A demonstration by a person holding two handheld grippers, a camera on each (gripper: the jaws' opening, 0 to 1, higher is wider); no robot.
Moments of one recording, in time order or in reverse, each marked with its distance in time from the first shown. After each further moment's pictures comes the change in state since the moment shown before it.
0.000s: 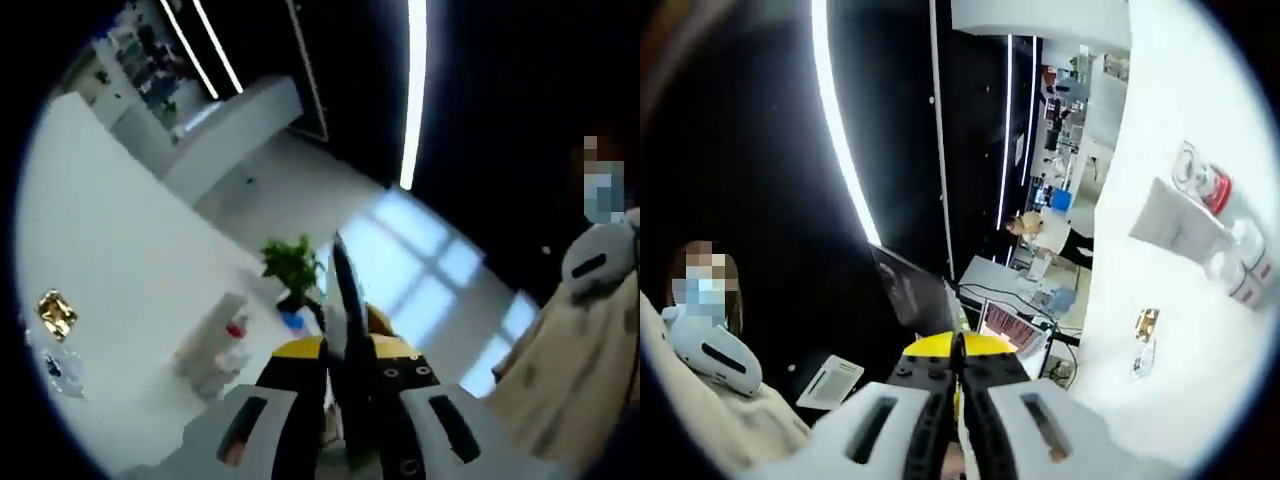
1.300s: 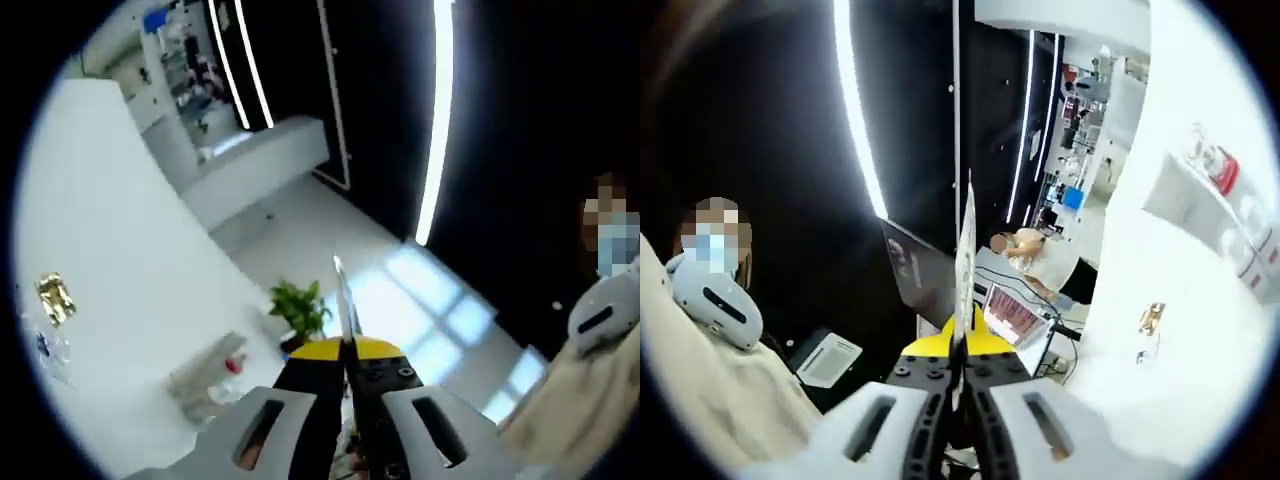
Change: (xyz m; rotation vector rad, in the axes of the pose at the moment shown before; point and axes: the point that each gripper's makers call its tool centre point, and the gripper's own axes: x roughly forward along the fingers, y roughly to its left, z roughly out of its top) left arm 0.015 0.014 0.034 -0.024 -0.161 0.151; right arm -0.004 0.008 -0.042 -0.081 0.066 0.038
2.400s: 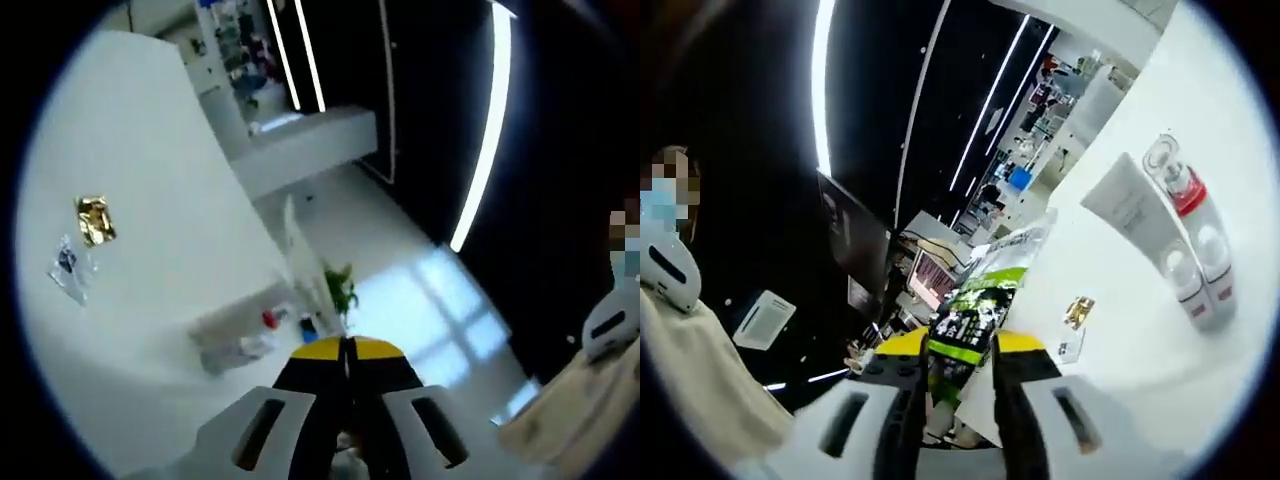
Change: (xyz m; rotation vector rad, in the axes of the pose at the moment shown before) left arm -0.028 0.045 -0.040 -0.245 0.015 0.122; right arm -0.005 -0.065 -0.016 -0.135 0.181 -0.267
